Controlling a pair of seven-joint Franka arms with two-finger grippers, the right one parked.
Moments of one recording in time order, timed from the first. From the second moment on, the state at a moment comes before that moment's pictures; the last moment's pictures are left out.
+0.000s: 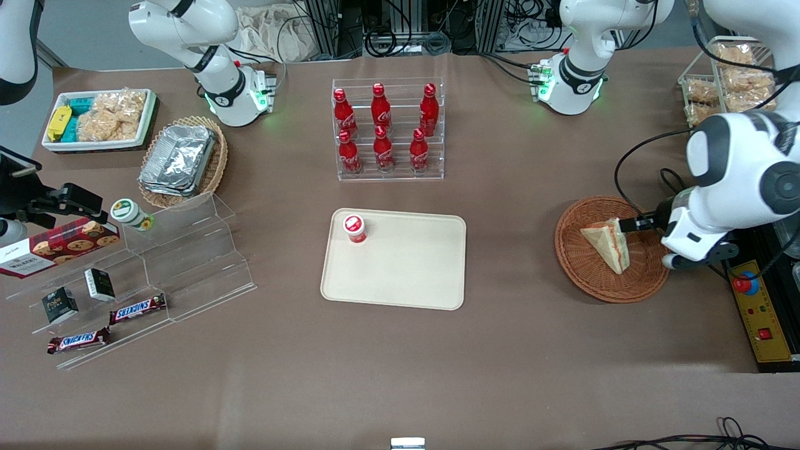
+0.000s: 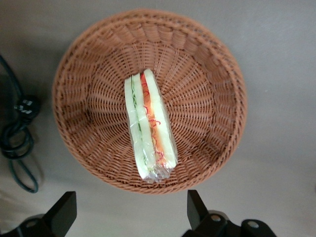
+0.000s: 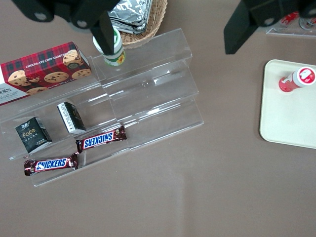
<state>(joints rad) -0.03 0.17 0.04 -2.01 0.00 1.96 -0.21</state>
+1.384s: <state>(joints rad) -0.01 0.35 0.04 -2.09 -0.06 2.22 -0.30</state>
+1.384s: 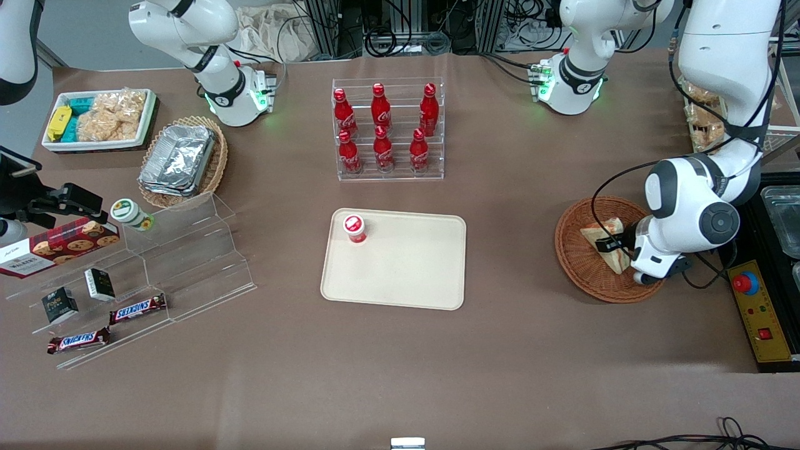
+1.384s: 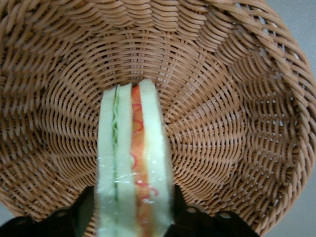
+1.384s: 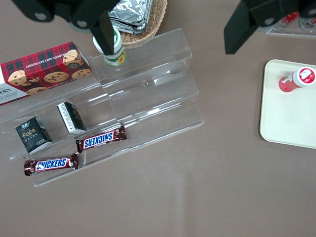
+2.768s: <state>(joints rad) -0.30 0.29 -0.01 -1.91 -0.06 2.06 -0.52</state>
